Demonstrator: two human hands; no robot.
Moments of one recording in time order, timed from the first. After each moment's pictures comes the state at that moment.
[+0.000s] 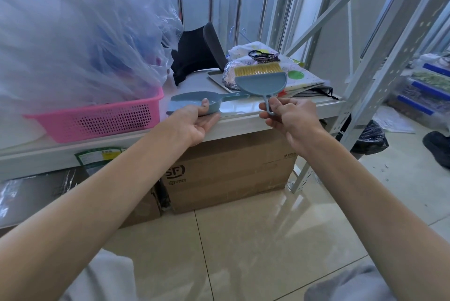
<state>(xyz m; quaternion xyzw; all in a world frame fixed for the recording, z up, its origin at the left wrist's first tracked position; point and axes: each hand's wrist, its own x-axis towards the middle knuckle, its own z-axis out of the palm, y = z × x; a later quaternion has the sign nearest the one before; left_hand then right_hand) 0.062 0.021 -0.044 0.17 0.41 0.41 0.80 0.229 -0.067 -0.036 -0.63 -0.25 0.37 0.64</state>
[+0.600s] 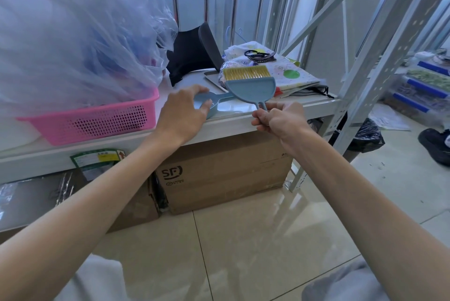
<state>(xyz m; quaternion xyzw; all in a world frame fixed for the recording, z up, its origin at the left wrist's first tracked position) 0.047 0.034 -0.060 0.81 0.43 0.36 0.17 0.220 -0.068 -0.040 -0.67 -0.30 0.35 0.58</state>
